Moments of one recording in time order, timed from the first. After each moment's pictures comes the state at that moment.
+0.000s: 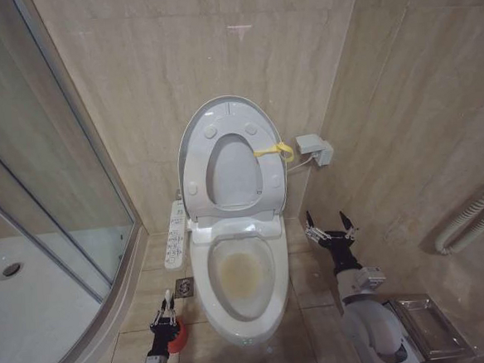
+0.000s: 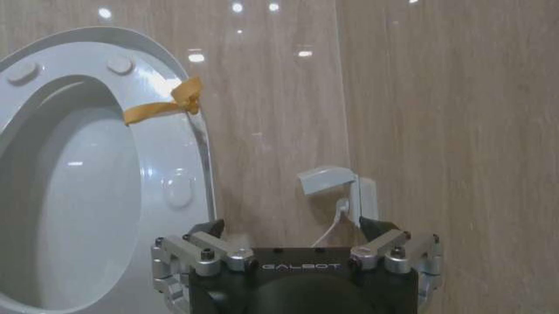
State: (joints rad) left arm 1.08 -1.41 -0.46 -0.81 0.03 -0.81 -0.05; right arm -1.33 1.40 0.55 1.99 0.25 0.08 0.12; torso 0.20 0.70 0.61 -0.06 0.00
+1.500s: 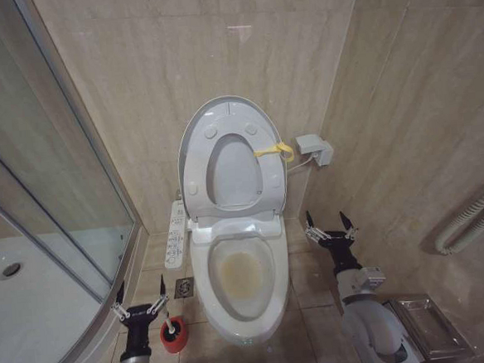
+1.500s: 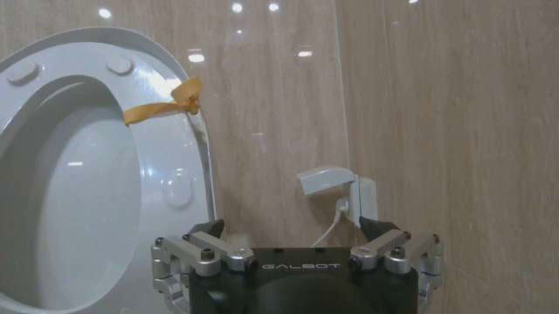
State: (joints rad) left arm 1.53 -1.34 -0.47 -1.85 -0.05 -0.41 -0.27; right arm -1.33 1.40 0.55 1.99 0.25 0.08 0.12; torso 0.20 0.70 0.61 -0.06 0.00
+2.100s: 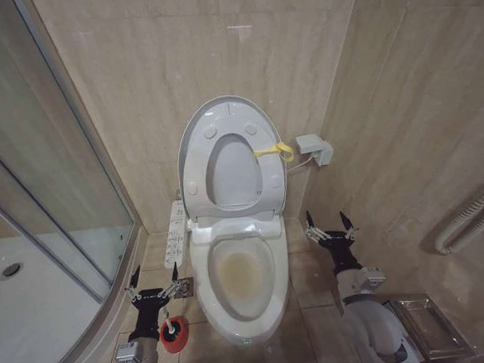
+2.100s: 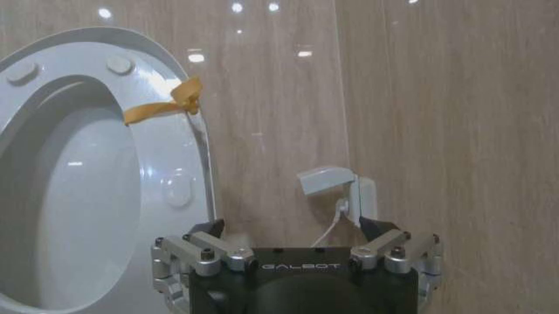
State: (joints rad) left arm 1.52 -1.37 -0.49 -1.93 -0.10 -0.26 -0.16; right arm -1.33 1.40 0.55 1.99 0.25 0.08 0.12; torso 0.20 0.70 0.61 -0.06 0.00
